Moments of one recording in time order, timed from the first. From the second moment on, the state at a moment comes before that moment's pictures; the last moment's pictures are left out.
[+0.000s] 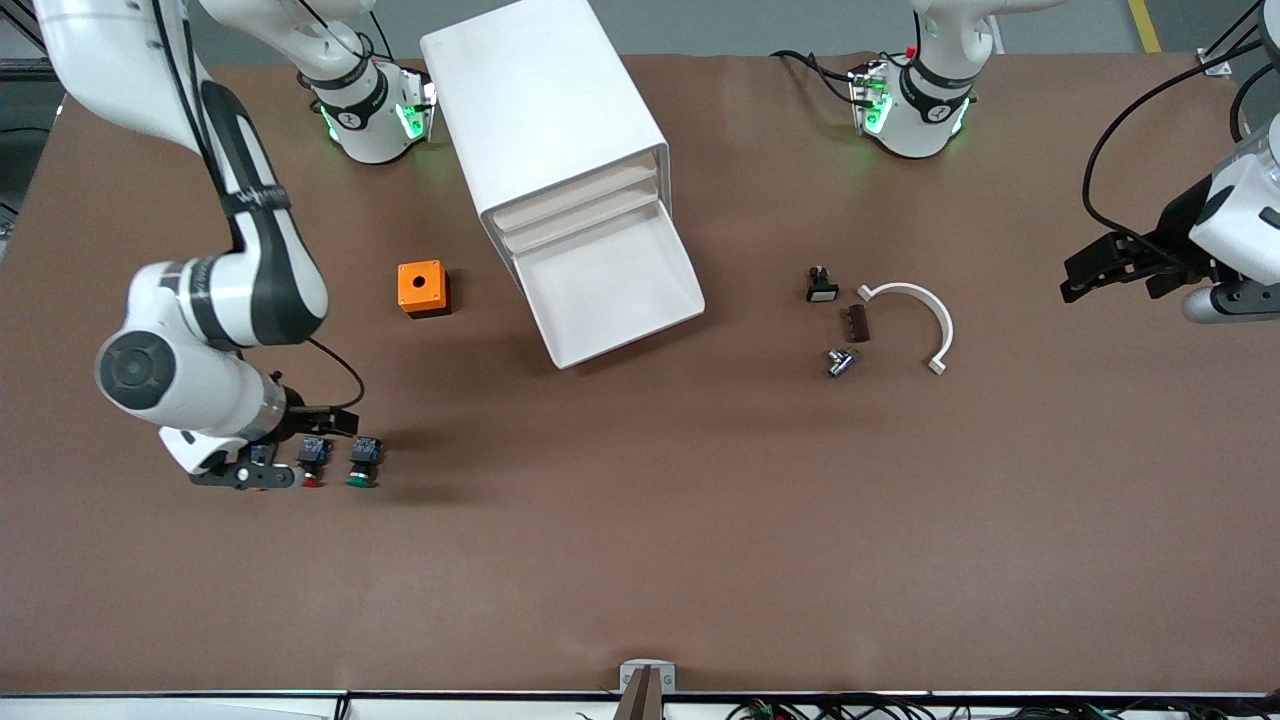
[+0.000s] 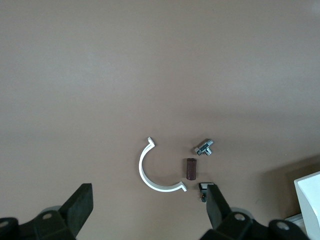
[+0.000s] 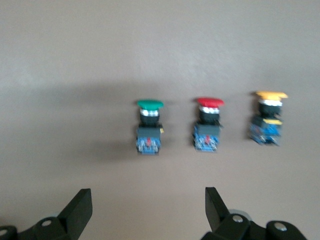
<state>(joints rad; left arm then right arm) 0.07 0.03 -0.14 -1.59 -0.03 1.63 -0.12 0.12 0.41 -0.03 -1.66 -0.02 1.96 0.14</state>
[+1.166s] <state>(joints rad) -0.32 0.42 -0.20 -1.60 -0.04 2.00 -0.81 0.01 0.19 -0.01 -1.52 -0.02 1.58 0.06</state>
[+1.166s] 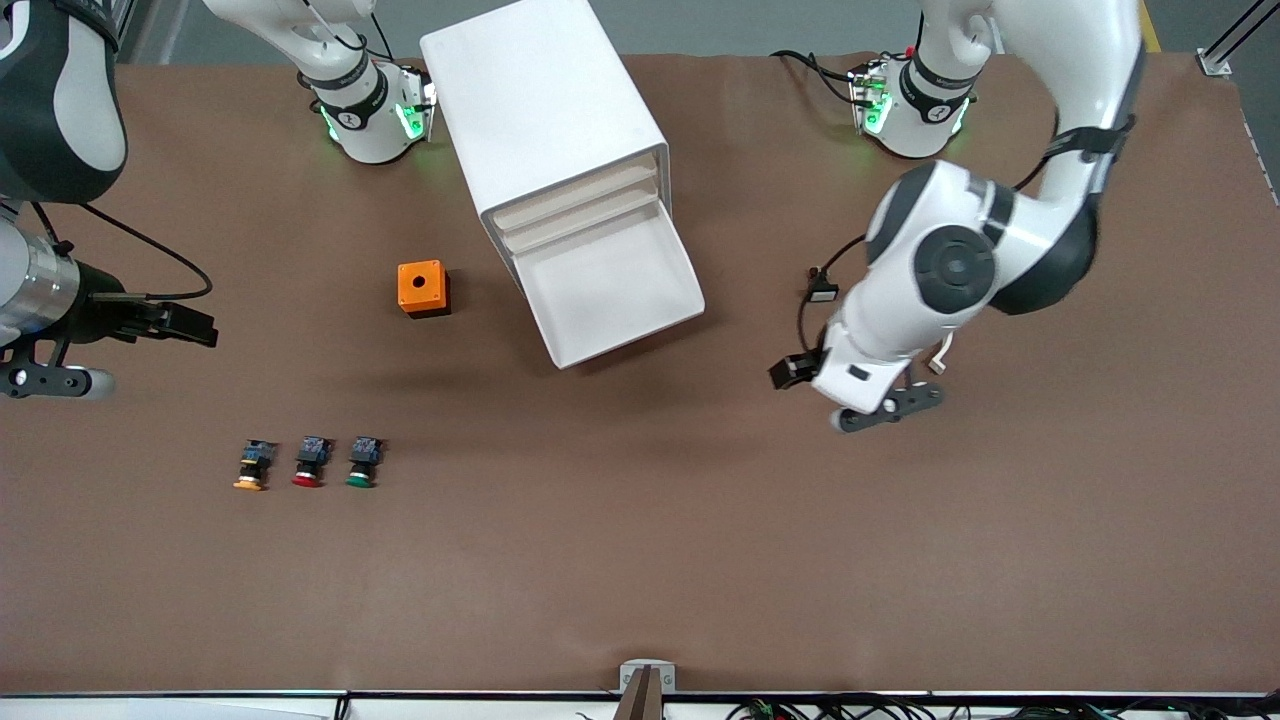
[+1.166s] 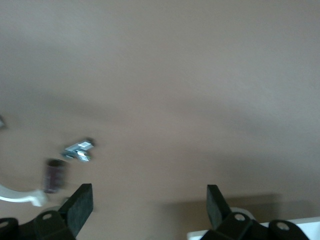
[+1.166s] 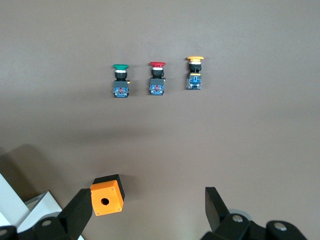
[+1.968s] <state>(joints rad) -0.56 0.64 -0.20 -1.60 0.06 2.25 -1.24 0.01 0.17 -0.01 -1.44 -0.02 1.49 0.07</state>
